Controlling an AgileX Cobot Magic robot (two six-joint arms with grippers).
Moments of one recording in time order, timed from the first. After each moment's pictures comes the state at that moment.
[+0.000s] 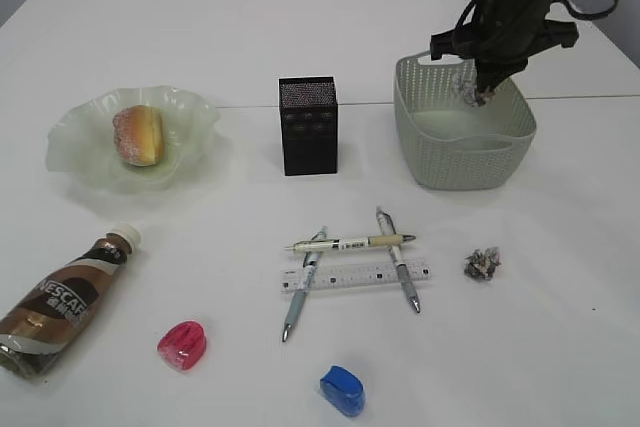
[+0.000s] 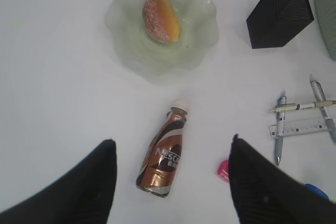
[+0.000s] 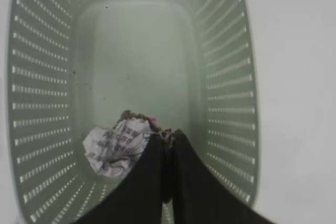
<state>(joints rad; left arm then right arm) -0.17 1.16 -1.47 -0.01 1.26 -0.20 0.18 2.20 -1.99 -0.24 1.03 0.30</state>
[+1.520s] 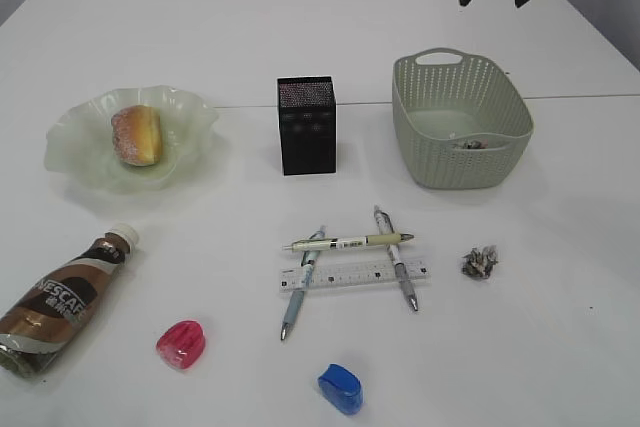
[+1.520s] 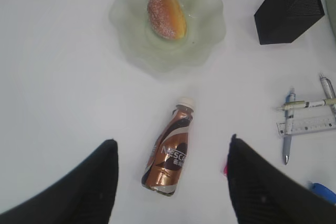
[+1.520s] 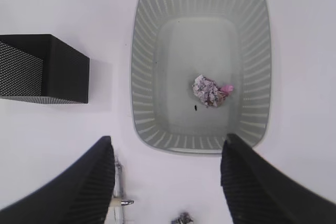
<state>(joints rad) -0.17 1.18 -1.47 0.01 1.26 -0.20 0.18 2.01 -2.12 -0.02 1.24 0.17</state>
